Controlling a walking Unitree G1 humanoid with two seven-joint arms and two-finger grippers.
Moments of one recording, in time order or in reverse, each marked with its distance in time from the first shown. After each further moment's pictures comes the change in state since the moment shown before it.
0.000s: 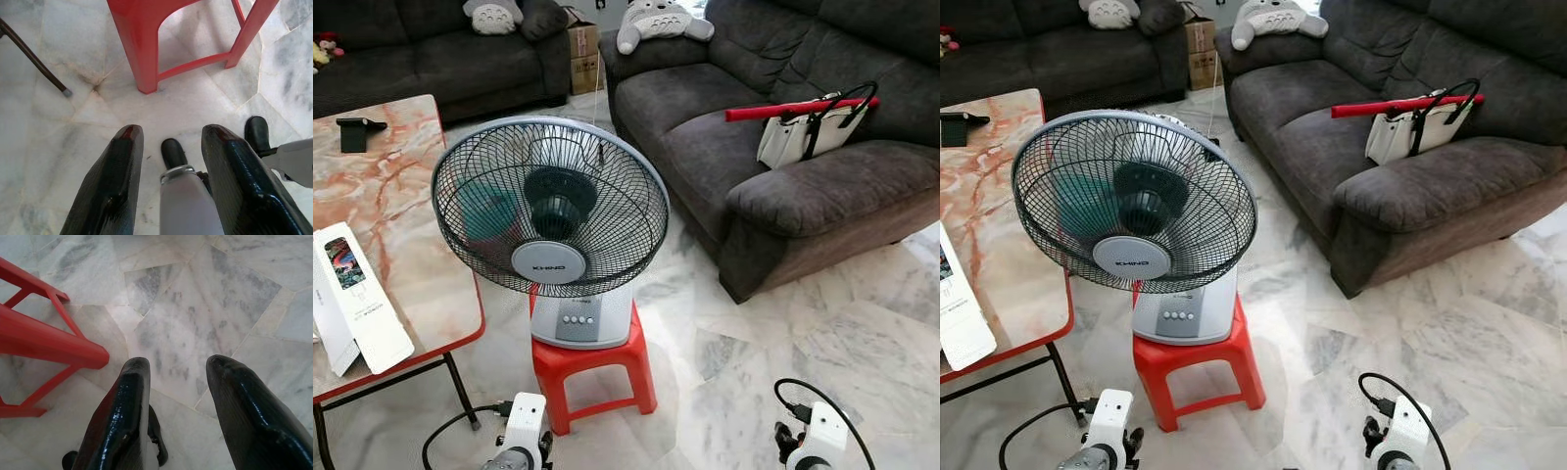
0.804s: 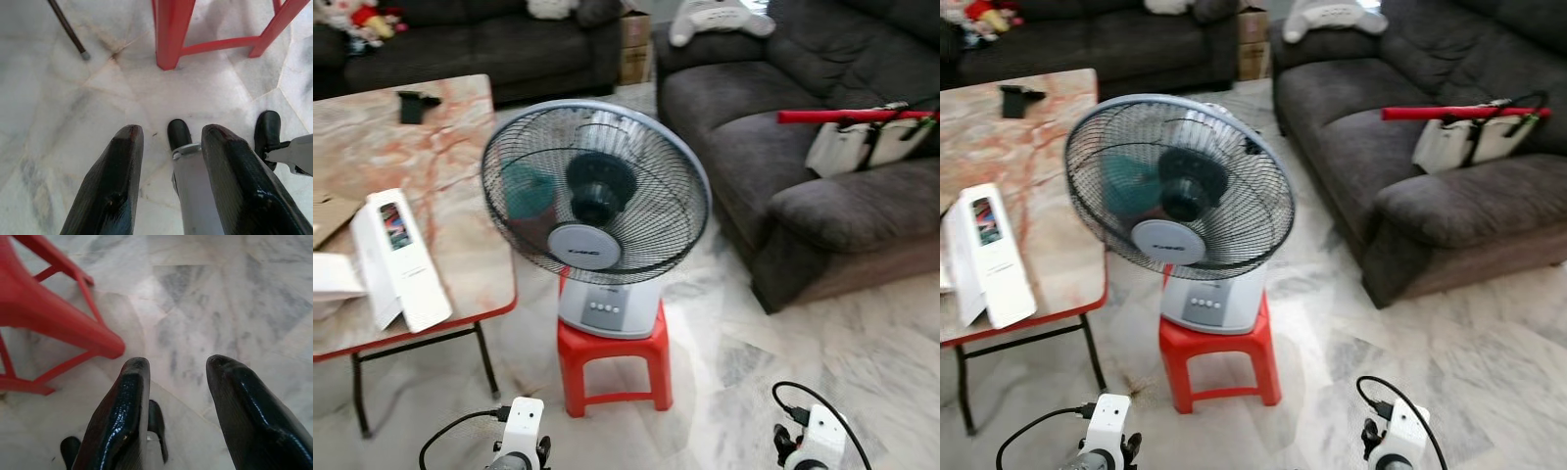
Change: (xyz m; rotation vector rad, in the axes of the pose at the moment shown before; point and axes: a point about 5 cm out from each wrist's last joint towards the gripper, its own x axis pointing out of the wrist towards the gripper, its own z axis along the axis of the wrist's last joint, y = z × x) left arm -0.002 0.001 -0.006 0.022 0.017 -0.002; right arm -0.002 0.002 -0.007 -0.005 0.000 -0.009
